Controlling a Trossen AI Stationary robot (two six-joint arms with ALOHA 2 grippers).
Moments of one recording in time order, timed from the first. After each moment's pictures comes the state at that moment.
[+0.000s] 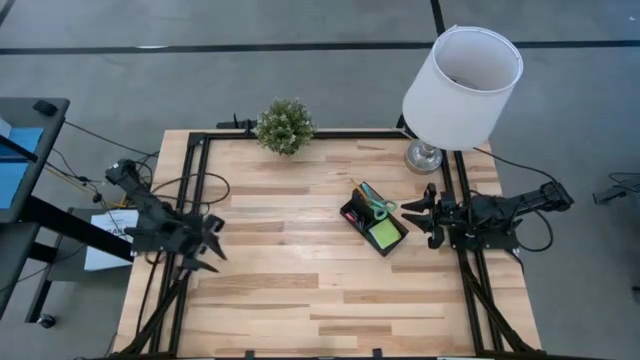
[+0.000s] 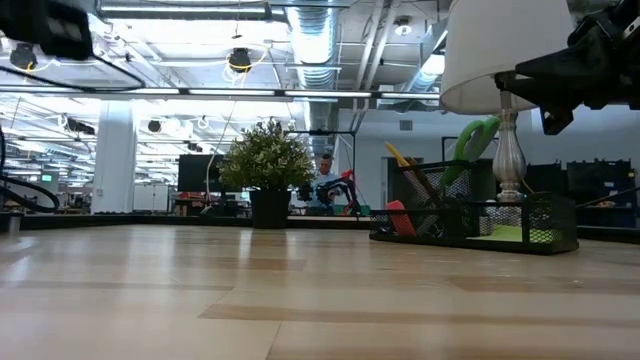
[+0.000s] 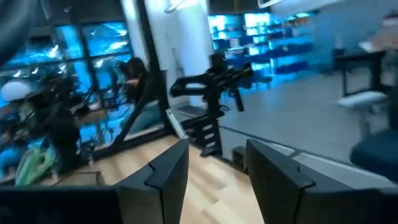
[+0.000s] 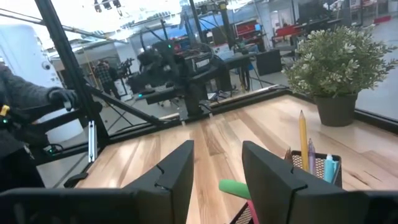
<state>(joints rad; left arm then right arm) -0.75 0.00 0.04 0.11 -0.18 0.21 0.29 0.03 0.01 0.06 0.37 0.21</state>
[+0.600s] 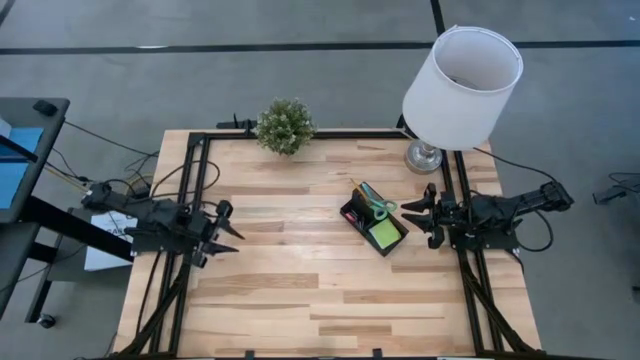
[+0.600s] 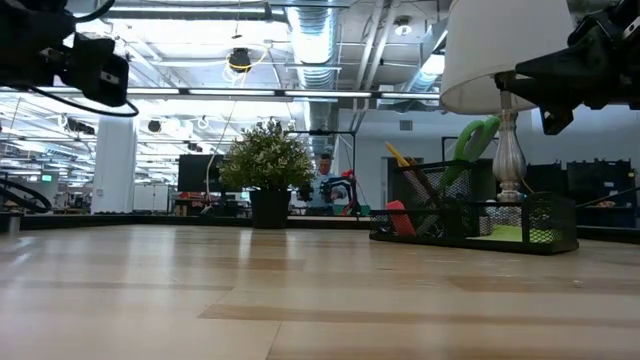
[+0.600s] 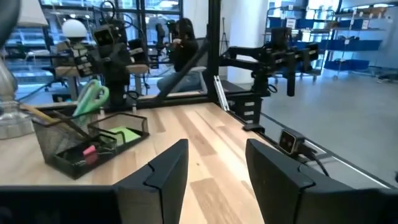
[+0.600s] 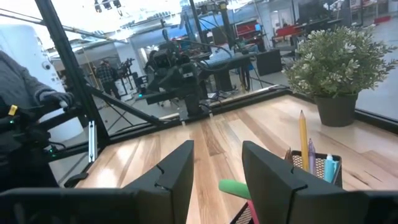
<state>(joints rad) -0.33 0.00 0.01 0.04 0.03 -0.01 0.29 0.03 0.01 0.06 0.37 0.21</state>
